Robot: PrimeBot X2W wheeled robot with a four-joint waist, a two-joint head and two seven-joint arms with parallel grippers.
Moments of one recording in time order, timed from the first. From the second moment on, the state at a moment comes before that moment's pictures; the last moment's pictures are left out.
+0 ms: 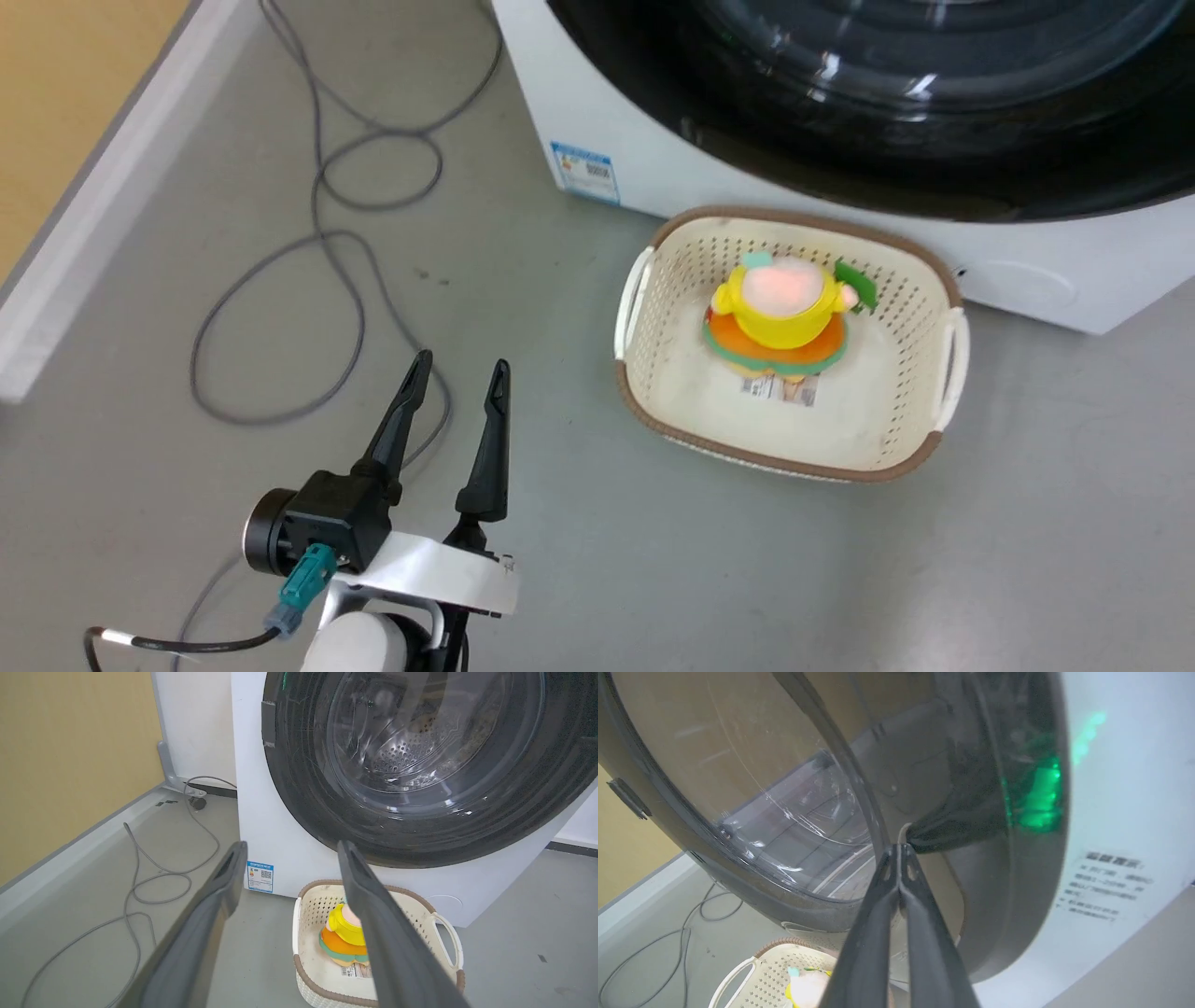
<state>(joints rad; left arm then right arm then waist) -0.15 0.07 -0.23 0.04 -0.24 0.00 -0.26 -0.87 -0.53 0.10 0.70 0.51 0.15 -0.04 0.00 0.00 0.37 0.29</state>
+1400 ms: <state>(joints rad) 0.04 0.09 -0.16 0.09 -0.19 -0.02 -0.26 0.12 -0.11 -0.07 -0.02 0.25 0.13 -0.22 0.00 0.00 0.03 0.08</state>
